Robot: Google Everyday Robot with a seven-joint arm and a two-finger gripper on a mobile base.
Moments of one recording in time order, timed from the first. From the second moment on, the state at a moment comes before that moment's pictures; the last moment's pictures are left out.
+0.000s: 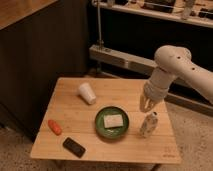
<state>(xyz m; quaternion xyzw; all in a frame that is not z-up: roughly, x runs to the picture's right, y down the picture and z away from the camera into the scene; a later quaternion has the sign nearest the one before) 0.188 0.089 0.647 -0.35 -0.26 -0.28 0.86</state>
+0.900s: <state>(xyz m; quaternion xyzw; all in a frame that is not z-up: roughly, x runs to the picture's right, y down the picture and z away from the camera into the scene) 0.249 0.122 0.627 -0.36 -0.26 -0.24 0.86</state>
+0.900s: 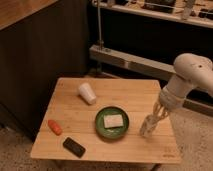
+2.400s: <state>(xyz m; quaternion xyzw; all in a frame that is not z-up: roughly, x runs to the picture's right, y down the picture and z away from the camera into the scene) 0.227 0.133 0.605 -0.40 -0.26 -0.28 0.84</state>
